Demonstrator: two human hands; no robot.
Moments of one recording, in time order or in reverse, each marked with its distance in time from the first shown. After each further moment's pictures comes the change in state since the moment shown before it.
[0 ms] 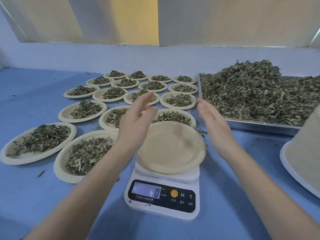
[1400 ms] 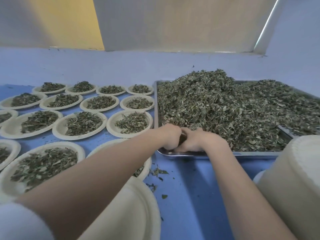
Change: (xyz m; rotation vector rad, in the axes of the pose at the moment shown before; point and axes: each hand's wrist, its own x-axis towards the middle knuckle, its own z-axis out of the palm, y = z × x) left_hand 0.148 -0.007 0.210 1.093 -0.975 0.083; right_hand 0.139 0.040 -0.095 -1.106 -0.413 0.630
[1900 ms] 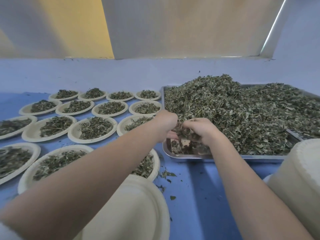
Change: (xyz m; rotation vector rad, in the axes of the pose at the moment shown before) left_hand -0.021 -0.012 -0.032 -1.356 0.197 -0.376; right_hand 0.027 -0.007 -0.008 1.206 0.230 -0.058
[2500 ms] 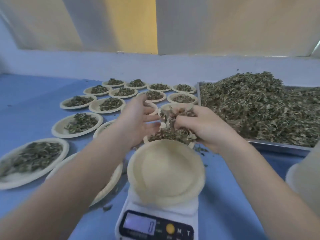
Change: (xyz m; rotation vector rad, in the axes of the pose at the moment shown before) left_hand -0.148 -0.056 -0.119 -0.494 0.283 0.004; right_hand -0.186 -0.029 0.077 -0.074 -0.439 -0.350
